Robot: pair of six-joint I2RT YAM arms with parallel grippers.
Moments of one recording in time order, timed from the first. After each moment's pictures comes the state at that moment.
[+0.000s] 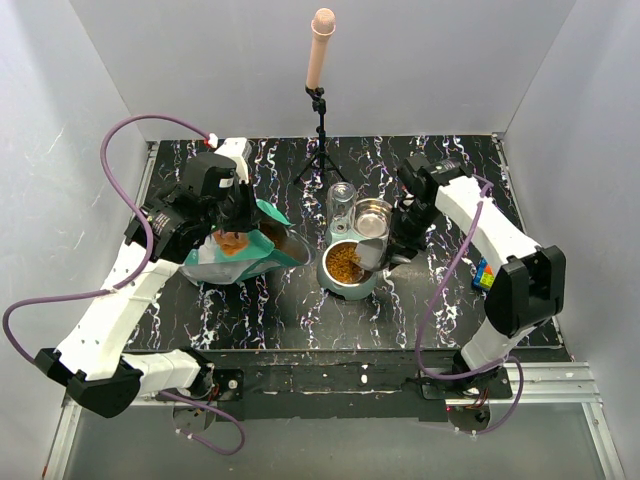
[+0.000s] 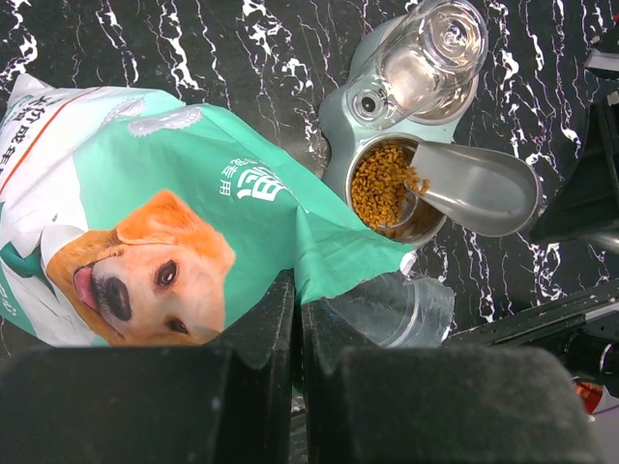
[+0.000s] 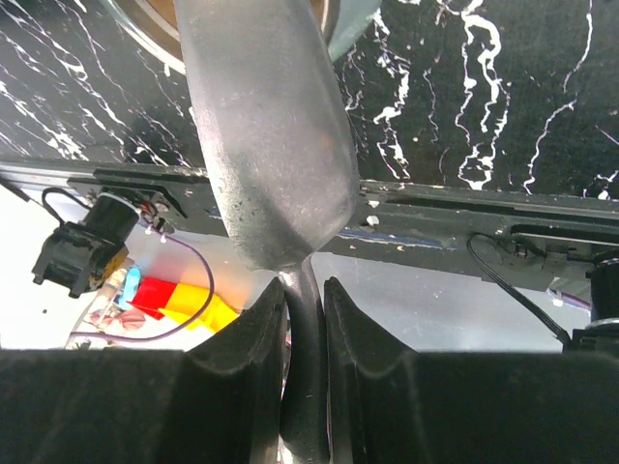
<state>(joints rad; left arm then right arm) -0.59 1.20 1.58 -1.01 -0.12 -0.40 0.42 1.67 1.53 -1.39 -0.39 0.64</state>
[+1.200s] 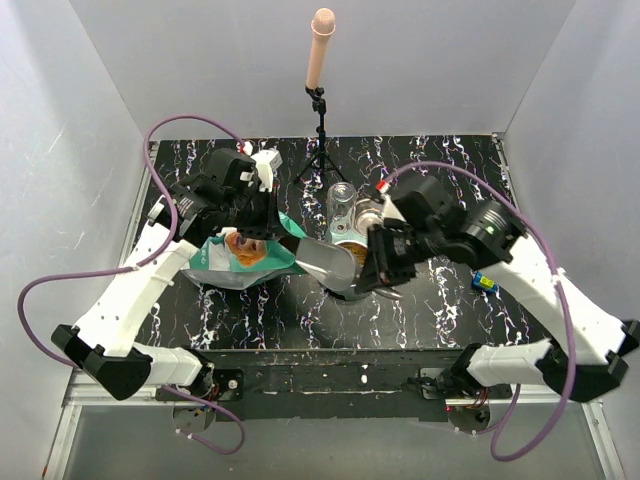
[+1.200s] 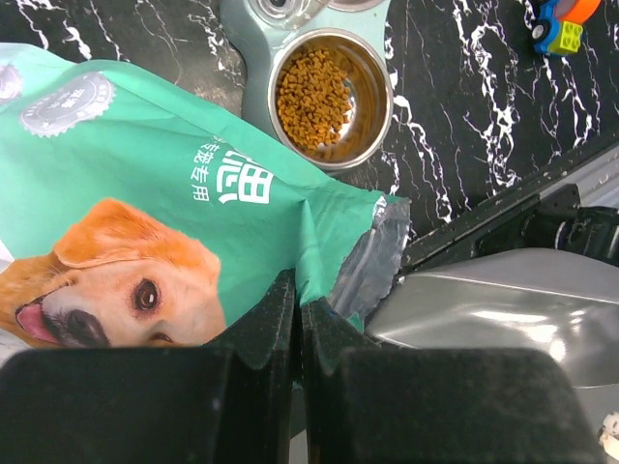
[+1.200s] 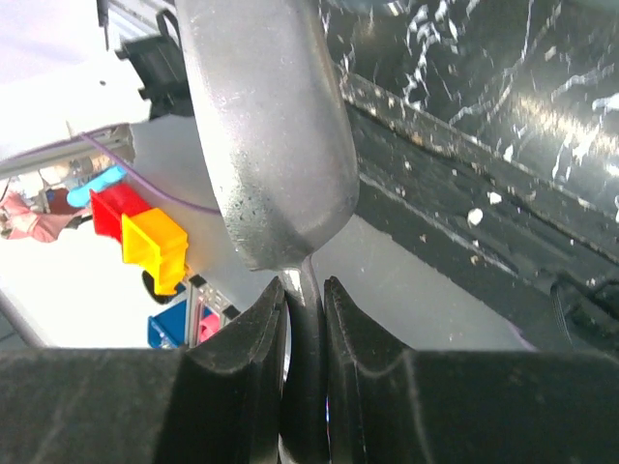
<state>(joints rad) -0.59 1.30 1.59 -1.07 0.15 -0.35 0.87 1.18 1.54 -1.27 -0.38 0.75</state>
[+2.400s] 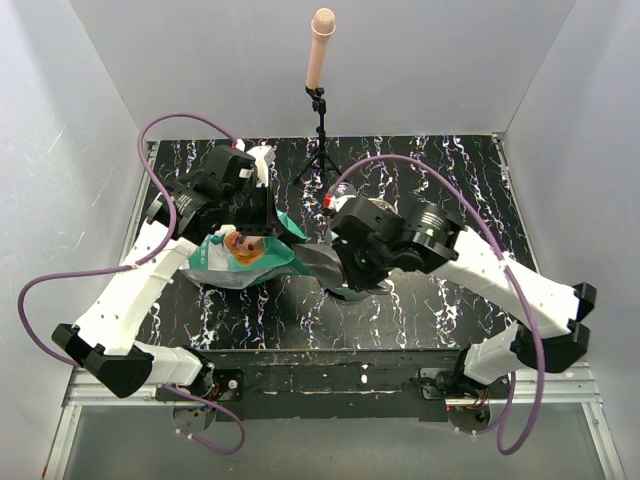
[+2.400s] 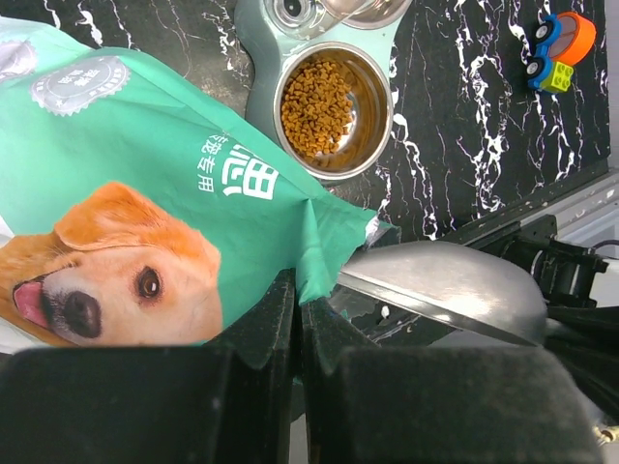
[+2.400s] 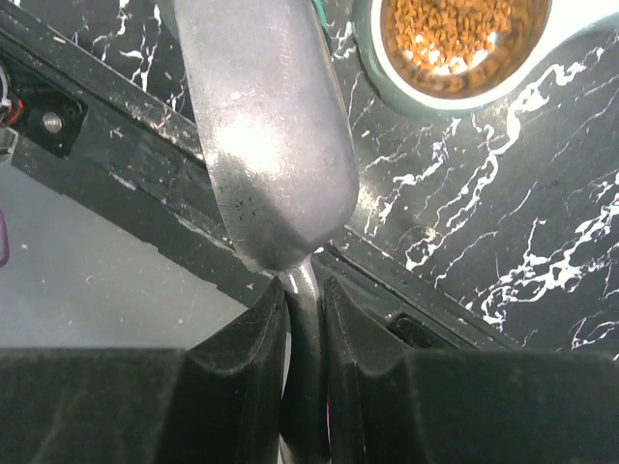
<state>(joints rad) -0.59 1.32 1.63 -1.11 0.12 -0.44 1.17 1.43 1.75 -1.38 0.14 0.52</state>
